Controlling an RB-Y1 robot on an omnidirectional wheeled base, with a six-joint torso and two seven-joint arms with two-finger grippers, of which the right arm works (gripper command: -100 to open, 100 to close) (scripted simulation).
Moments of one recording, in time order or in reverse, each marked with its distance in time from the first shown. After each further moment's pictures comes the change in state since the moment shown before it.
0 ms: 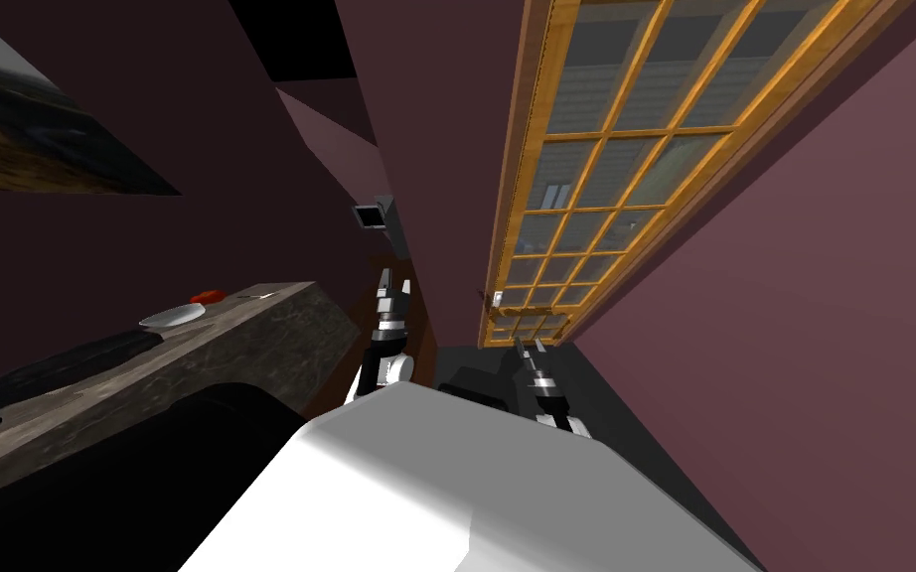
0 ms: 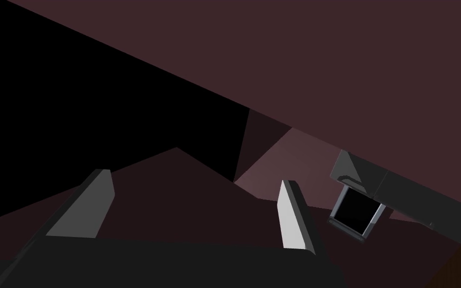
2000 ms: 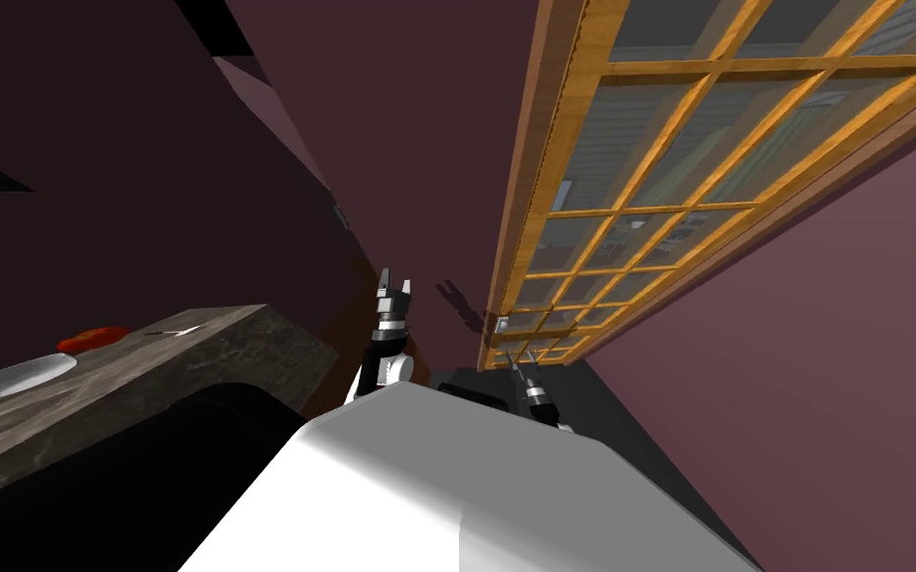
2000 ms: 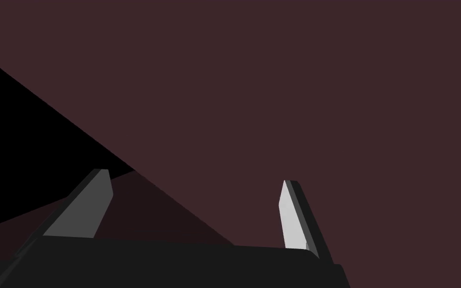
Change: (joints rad) arm -0.114 0.013 -0.020 0.381 0.072 -0.081 0.283
